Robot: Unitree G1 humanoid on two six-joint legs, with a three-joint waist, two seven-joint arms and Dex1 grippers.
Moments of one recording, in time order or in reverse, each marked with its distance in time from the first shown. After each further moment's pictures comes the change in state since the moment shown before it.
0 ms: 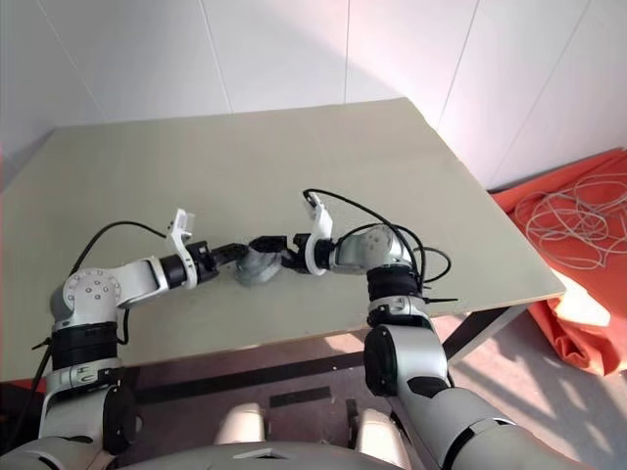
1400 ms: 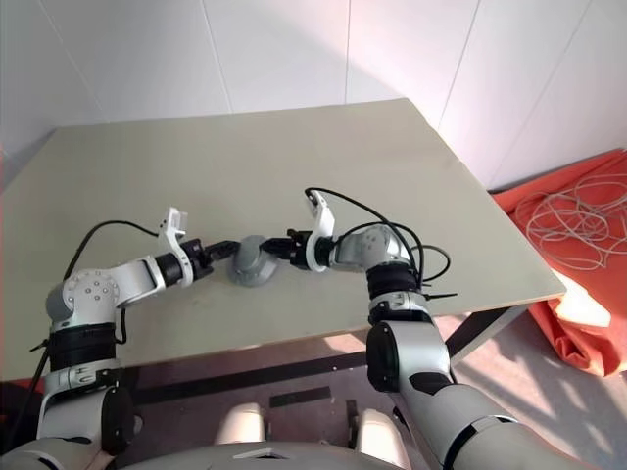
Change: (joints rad) left arm 0.009 -0.013 0.019 0.009 0.031 -0.076 -0.001; right arm -0.023 -0.025 0.019 0.093 -0.004 -0.098 0.004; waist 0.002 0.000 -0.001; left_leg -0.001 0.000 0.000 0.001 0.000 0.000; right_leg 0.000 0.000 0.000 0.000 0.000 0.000
